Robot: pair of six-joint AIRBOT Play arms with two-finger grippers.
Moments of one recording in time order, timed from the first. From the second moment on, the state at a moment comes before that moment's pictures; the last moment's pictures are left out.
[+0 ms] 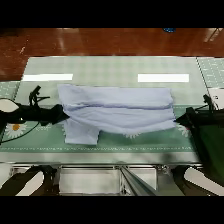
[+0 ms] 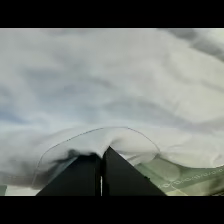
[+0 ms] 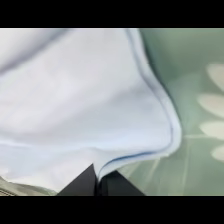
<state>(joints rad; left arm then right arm) 0.12 -1.00 0.67 0.90 -1.11 -1.49 -0.59 -1.22 0.72 -0.87 1.36 1.24</state>
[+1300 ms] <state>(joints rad) 0.10 -1.72 1.48 0.96 -1.27 -1.53 -0.51 -1.54 1.12 -0.66 1.14 1.16</state>
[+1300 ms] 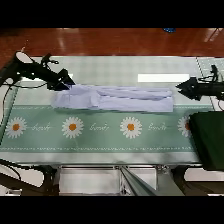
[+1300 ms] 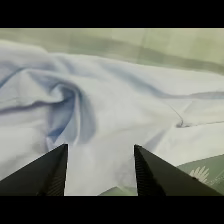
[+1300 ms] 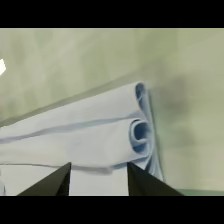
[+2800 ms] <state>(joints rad) -0.25 -1.01 0.91 1.01 -0.85 -1.52 -0.28 -1.61 1.06 -0.68 1.09 1.21</state>
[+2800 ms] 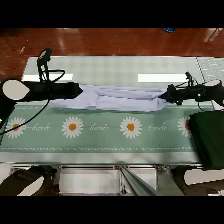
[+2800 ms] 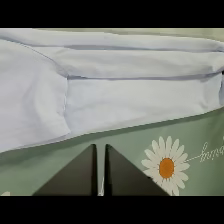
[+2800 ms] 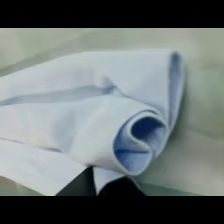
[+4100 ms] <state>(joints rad) -0.88 -1.86 1.57 0.81 -0.90 -1.56 -0.26 -0.65 0.94 -0.67 1.32 1.32</state>
